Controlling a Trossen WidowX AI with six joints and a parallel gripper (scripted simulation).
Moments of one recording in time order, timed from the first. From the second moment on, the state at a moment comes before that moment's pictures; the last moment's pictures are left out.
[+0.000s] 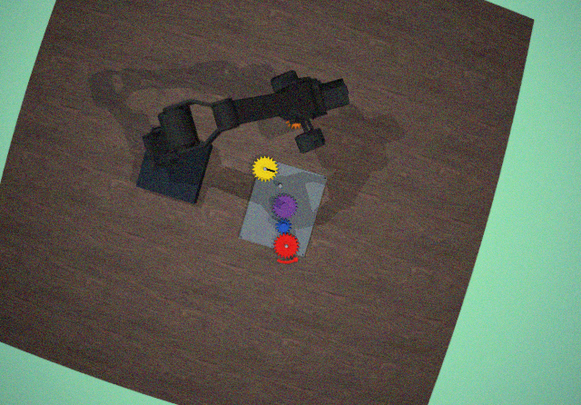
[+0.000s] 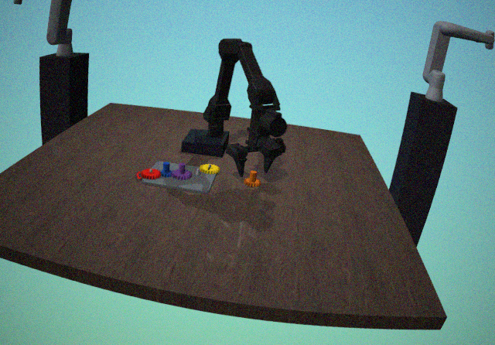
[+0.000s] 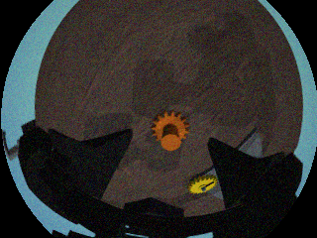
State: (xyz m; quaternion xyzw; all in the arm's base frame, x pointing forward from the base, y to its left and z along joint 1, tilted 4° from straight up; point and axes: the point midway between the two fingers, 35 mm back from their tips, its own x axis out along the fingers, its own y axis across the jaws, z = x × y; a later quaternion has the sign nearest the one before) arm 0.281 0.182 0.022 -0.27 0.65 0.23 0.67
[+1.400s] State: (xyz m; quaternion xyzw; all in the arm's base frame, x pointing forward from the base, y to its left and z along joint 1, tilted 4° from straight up) arm 0.281 0.183 0.026 -0.27 0.65 0.23 0.67
